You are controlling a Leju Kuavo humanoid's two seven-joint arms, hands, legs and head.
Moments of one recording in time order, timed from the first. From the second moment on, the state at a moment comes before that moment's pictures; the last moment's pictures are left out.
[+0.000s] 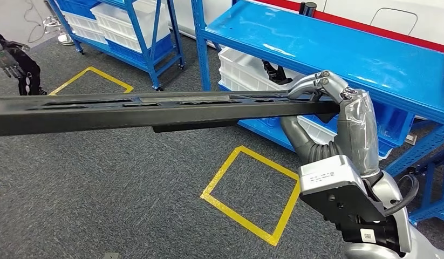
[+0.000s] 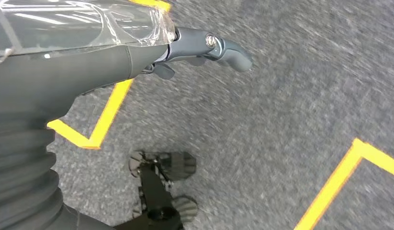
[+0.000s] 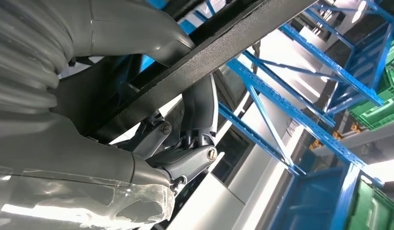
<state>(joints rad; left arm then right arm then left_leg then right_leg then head) -0.16 0.04 -0.82 -0.24 0.90 0.42 -0.38 -0.58 -0.45 0.65 -2.05 0.71 -0.20 0.53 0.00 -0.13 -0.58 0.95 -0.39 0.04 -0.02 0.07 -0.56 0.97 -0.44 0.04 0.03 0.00</state>
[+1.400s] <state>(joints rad) -0.15 0.04 -0.82 -0.24 0.90 0.41 -0.38 -0.60 -0.45 0.70 -2.07 0.68 -0.15 0.51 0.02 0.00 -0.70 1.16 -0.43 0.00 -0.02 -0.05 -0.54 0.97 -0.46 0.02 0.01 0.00</state>
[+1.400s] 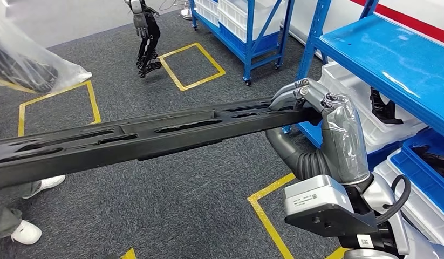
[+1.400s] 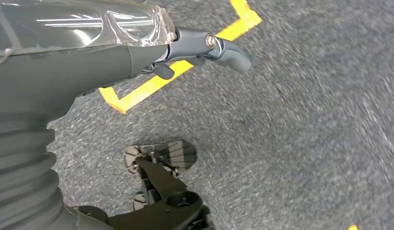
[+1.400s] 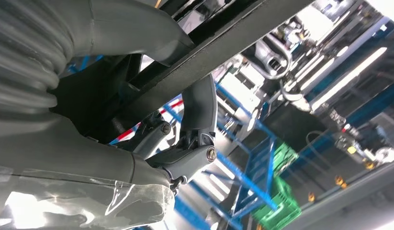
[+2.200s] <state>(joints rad) -0.15 0.03 -0.81 -0.24 0.90 0.41 -0.38 -0.58 -0.45 0.70 -2.09 0.68 -0.13 0.51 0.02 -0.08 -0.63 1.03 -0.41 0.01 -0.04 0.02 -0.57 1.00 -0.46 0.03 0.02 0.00</state>
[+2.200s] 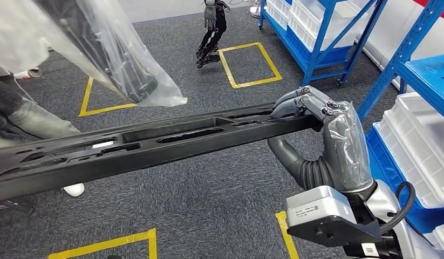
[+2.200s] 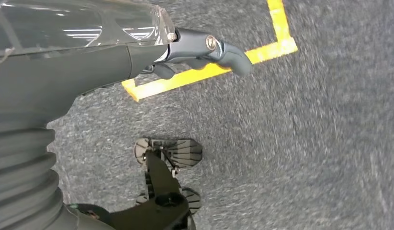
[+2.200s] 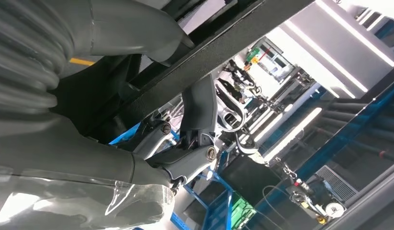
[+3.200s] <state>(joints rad) -0.15 0.03 -0.81 -0.24 0.89 0.42 -0.37 -0.58 -0.46 0.70 -2.10 0.69 -0.12 0.51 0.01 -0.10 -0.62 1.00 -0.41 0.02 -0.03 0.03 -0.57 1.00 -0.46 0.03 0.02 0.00</state>
